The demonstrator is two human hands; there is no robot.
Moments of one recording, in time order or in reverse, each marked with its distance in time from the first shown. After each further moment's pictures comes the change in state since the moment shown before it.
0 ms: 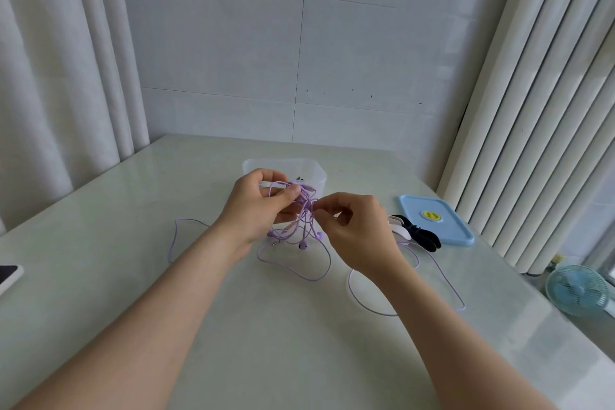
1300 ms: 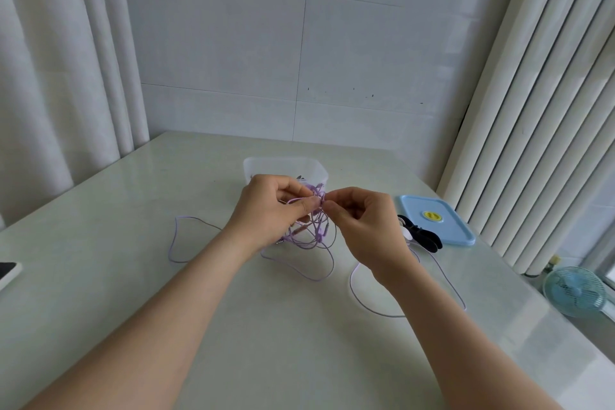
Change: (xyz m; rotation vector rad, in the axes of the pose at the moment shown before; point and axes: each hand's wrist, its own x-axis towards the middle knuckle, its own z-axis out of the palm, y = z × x) left_hand -0.015 0.008 0.010 0.302 -0.058 0.137; right_hand 0.000 -0.002 -0.005 0.341 0.025 0.135
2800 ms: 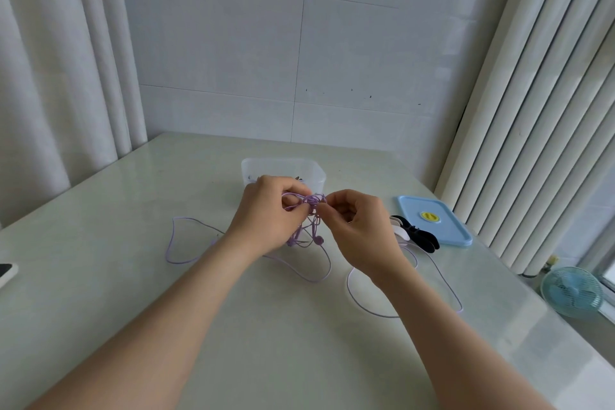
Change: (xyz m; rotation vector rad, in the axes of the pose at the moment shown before) left_hand 0.003 -0.004 0.005 0.288 0.073 0.120; right_hand 0.004 0.010 0.004 -0.177 0.007 -0.059
